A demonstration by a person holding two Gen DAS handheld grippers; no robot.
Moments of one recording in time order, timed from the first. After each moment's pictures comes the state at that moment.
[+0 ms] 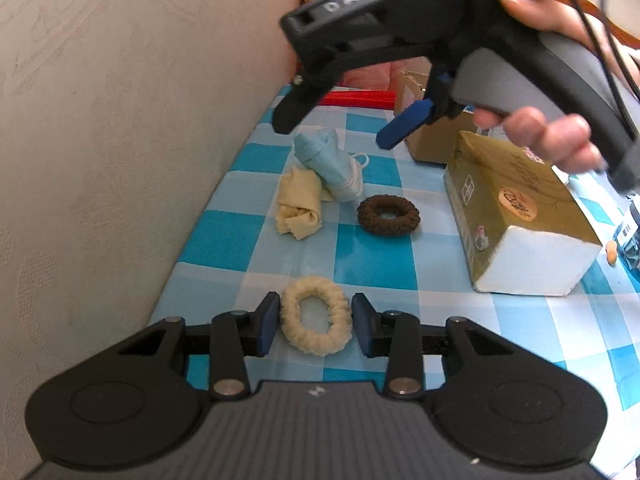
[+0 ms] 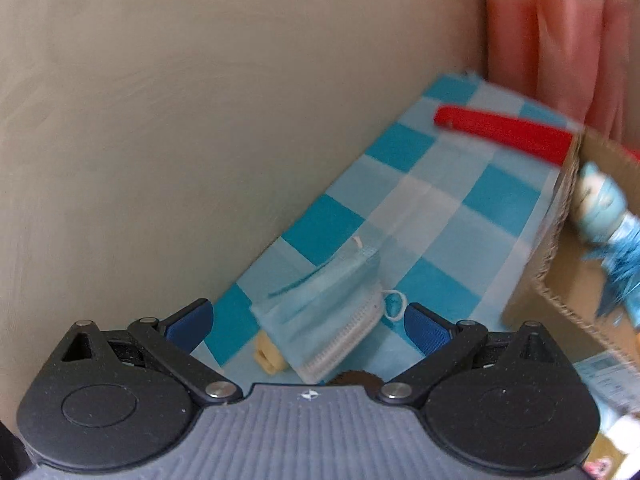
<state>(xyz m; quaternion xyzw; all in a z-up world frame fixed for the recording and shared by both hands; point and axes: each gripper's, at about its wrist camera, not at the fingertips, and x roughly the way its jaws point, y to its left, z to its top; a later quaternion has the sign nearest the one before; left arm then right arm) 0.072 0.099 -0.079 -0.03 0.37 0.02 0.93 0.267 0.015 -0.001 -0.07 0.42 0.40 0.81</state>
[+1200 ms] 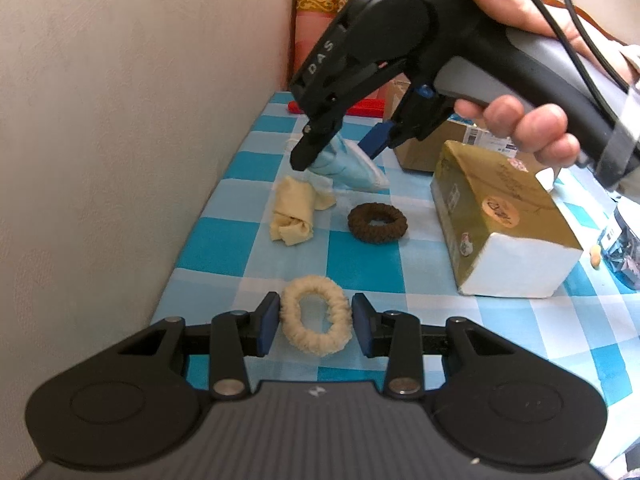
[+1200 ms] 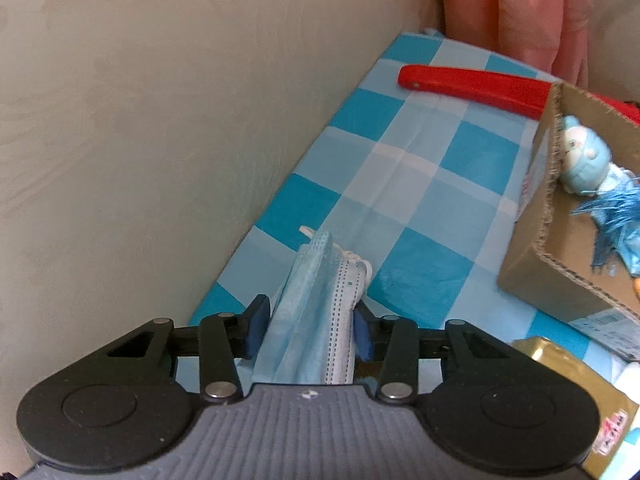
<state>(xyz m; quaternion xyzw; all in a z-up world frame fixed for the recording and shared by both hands) 0.066 0.103 -0.071 -0.04 0.37 0.00 0.93 0.275 0.028 -0.008 -0.04 0.47 0.33 0.82</state>
